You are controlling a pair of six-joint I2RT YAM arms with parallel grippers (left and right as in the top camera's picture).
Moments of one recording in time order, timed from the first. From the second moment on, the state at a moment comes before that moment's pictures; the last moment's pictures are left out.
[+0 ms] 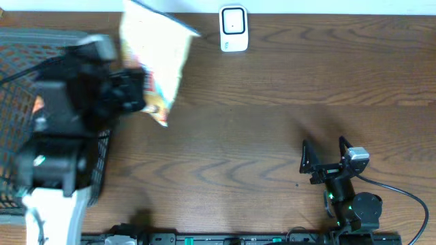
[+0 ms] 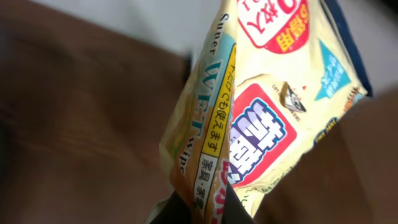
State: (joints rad) left arm -0.10 1.12 1.43 -0.87 0.28 -0.45; right arm 0.03 0.01 0.01 -0.06 -0.16 0.25
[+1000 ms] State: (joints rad) left arm -0.60 1.96 1.40 -0.67 0.15 -0.43; right arm 0.03 0.01 0.01 -0.06 -0.16 0.25
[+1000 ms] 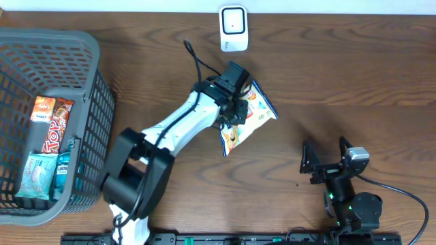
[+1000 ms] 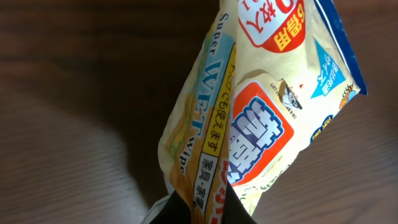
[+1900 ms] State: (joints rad) left arm -0.60 1.50 1.40 -0.87 -0.21 -0.39; right arm 0.03 0.01 0.01 -0.06 -0.16 0.25
